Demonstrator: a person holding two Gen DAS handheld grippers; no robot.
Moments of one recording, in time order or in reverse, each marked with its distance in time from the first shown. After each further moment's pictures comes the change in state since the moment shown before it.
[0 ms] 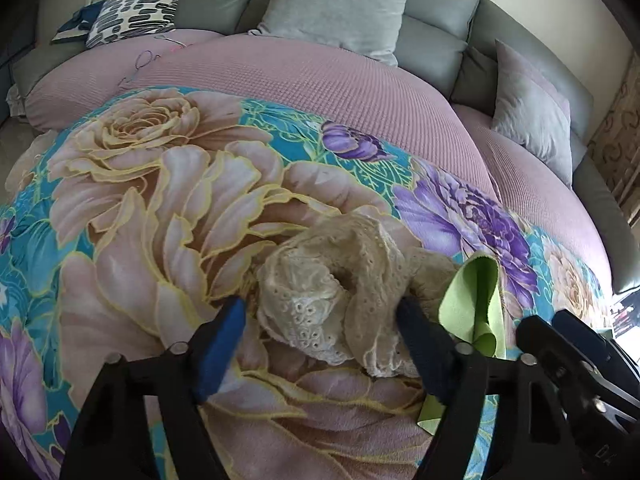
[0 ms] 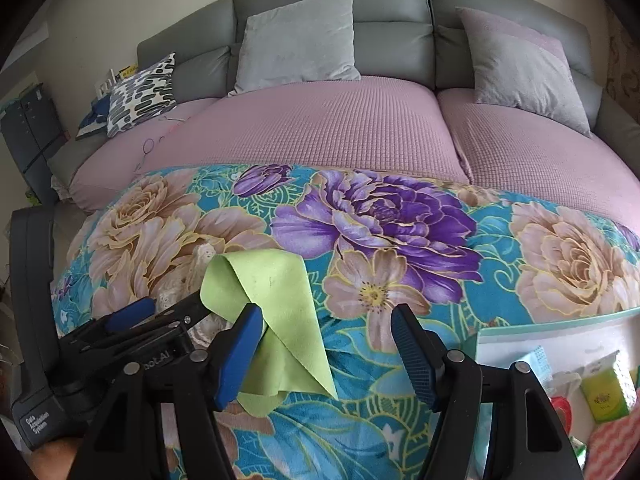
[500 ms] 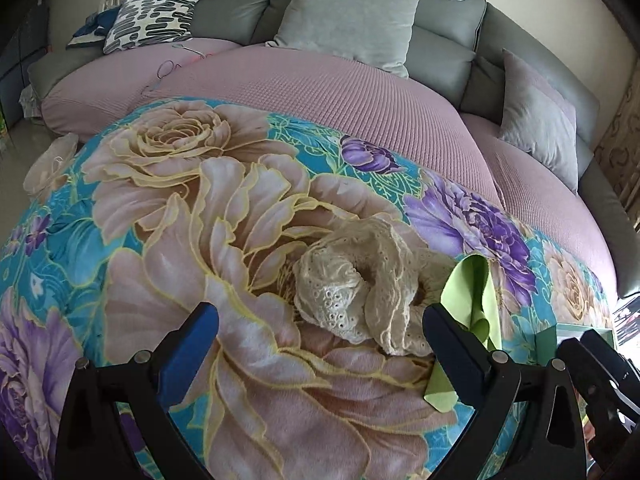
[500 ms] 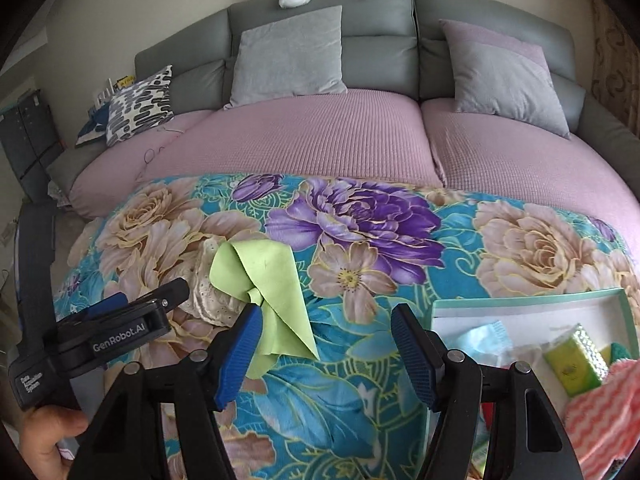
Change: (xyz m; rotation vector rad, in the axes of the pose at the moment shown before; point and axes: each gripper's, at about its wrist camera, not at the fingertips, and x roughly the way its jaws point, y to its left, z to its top) left arm -0.030 0.010 -0.002 -0.012 -0.025 0.057; right arm -0.044 -0.009 -0.015 0.018 -0.038 -0.026
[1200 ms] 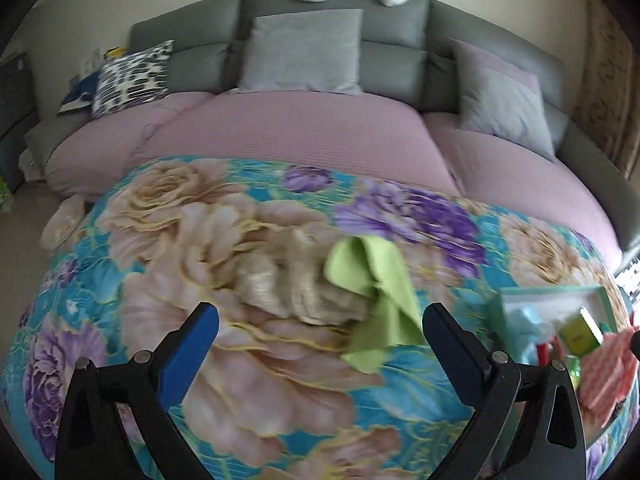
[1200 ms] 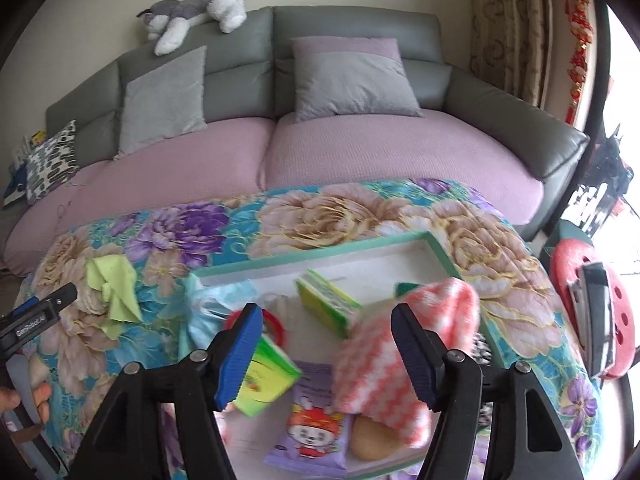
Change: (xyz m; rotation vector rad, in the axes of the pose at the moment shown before) left arm -0.066 -0.062 -0.022 0.147 -0.108 0.071; right arm -0.125 -0.148 -0.052 0.192 -0.090 -0.289
